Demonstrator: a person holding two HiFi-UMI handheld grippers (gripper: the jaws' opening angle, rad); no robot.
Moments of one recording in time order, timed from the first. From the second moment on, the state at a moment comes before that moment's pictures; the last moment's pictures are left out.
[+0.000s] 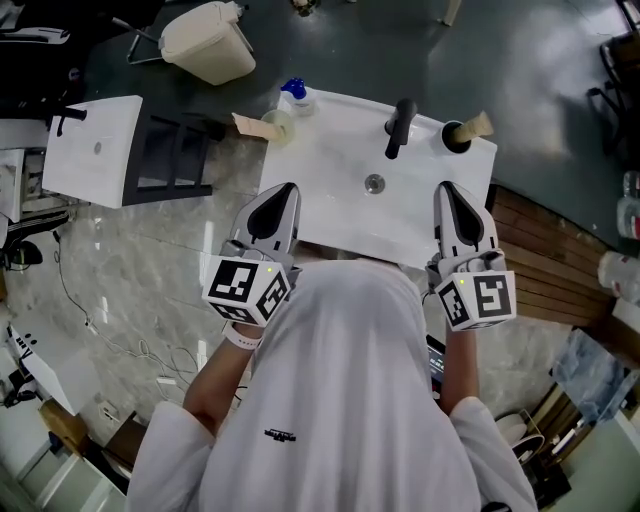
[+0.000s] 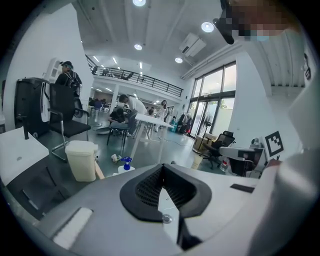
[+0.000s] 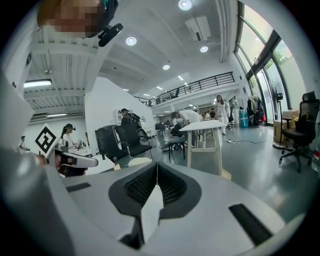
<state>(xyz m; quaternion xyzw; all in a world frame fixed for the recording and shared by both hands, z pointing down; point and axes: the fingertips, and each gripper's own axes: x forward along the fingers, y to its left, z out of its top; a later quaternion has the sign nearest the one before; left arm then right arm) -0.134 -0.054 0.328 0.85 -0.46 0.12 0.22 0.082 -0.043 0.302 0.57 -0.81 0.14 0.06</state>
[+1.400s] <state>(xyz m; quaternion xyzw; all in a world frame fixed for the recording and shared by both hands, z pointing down) -0.249 -0.169 0.392 0.77 -0.58 0.09 0.25 -0.047 -0.141 0.338 0.46 -0.87 0.16 0.10</state>
